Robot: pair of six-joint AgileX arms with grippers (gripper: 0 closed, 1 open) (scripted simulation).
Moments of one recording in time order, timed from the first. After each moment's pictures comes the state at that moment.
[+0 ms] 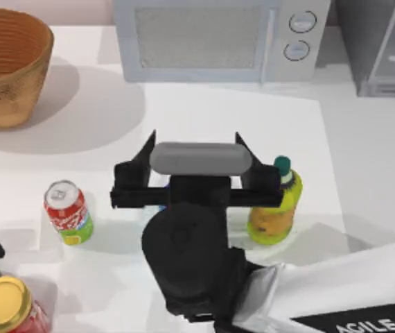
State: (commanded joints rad) left arm 0.00 0.00 0.00 0.00 0.00 0.00; right arm 1.14 1.94 0.92 0.86 1.16 0.21
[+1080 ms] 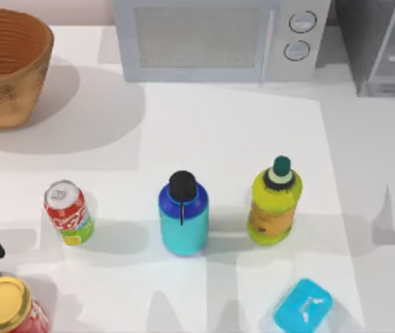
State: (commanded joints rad) left arm 0.00 0.00 0.00 0.00 0.00 0.00; right arm 0.13 0.15 0.14 0.05 0.14 0.04
